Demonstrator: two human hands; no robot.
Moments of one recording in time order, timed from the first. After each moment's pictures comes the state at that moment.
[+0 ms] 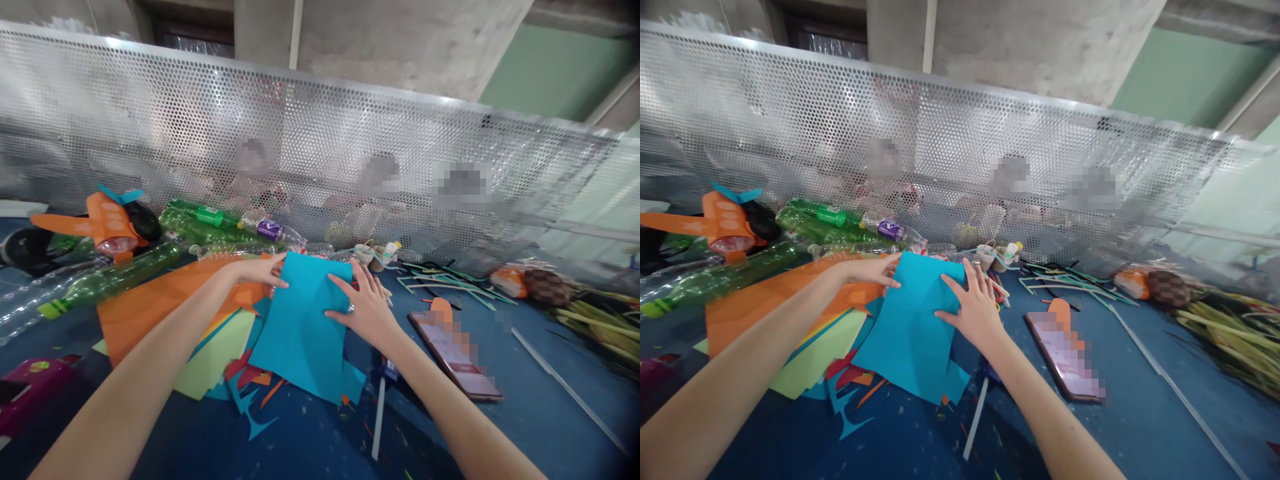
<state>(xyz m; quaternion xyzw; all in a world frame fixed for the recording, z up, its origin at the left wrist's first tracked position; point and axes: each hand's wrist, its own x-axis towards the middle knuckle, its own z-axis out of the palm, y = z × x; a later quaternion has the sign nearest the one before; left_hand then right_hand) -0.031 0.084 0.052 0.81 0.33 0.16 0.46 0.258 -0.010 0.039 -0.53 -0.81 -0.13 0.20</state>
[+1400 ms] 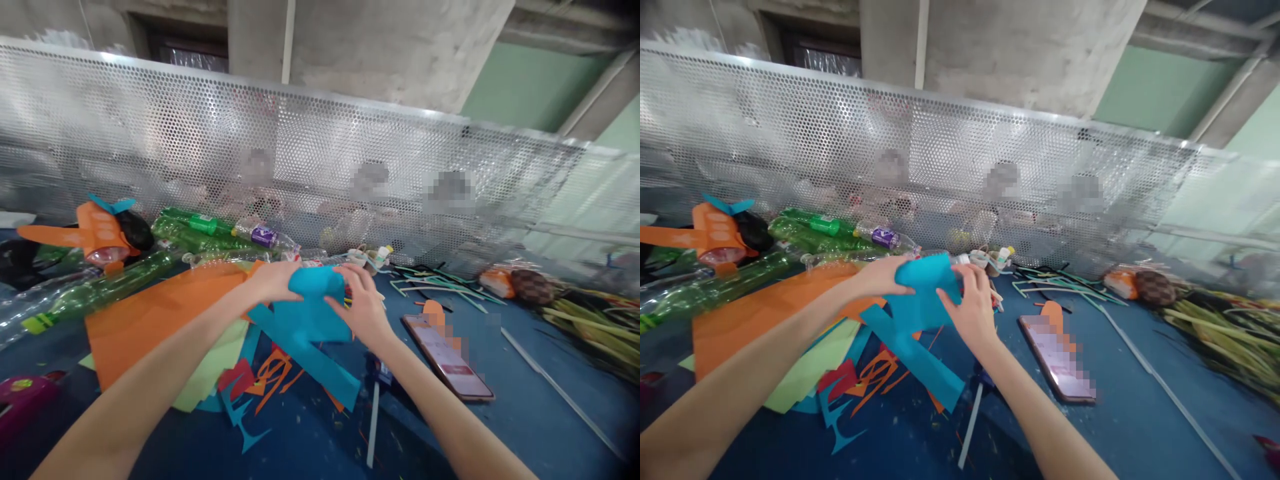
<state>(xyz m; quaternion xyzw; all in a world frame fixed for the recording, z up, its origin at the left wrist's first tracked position) 0.025 0.052 0.071 0.87 0.45 0.16 0.10 0.250 -0.015 0.054 -0.49 -0.78 -0.06 0.39</state>
